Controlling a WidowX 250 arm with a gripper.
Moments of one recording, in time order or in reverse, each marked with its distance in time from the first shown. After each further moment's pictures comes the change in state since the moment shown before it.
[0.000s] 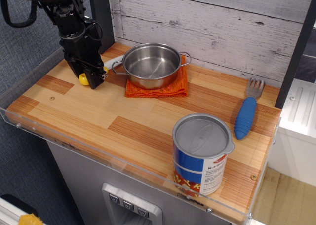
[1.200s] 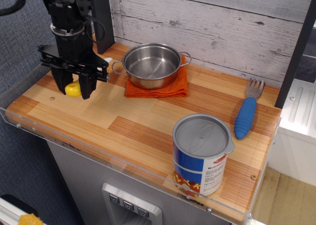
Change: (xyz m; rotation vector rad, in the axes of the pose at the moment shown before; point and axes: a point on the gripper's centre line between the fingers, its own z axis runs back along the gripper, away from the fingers) arm -0.047 -0.049 0.060 0.091 0.183 0.461
